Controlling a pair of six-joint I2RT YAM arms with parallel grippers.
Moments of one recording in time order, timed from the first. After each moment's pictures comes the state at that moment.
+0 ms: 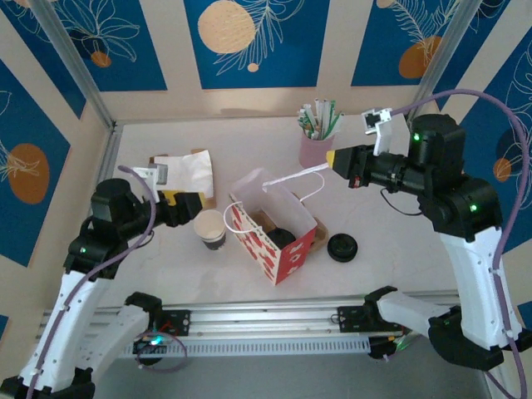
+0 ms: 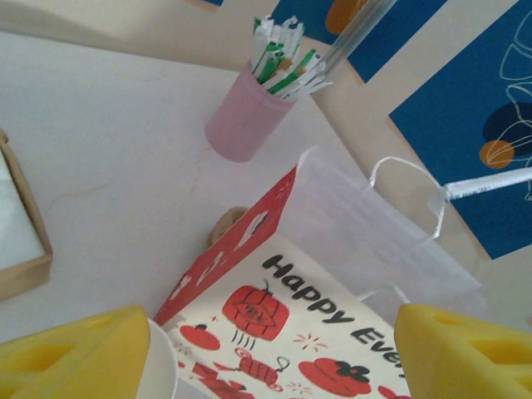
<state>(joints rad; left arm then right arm) -0.28 0.71 0.97 -0.65 0.46 -0.44 0.39 1.10 1.76 -1.08 -0.49 0.38</state>
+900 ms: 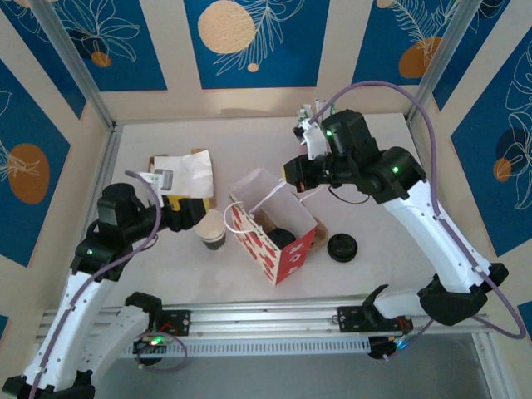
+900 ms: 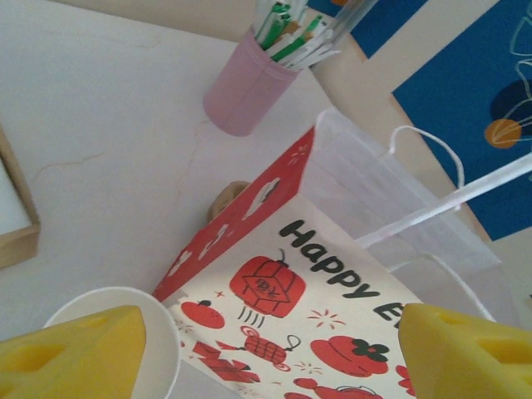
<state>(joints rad) -0.28 0.68 0.89 -0.58 0.53 -0.45 0.69 1.34 1.75 -1.10 -0.24 0.33</state>
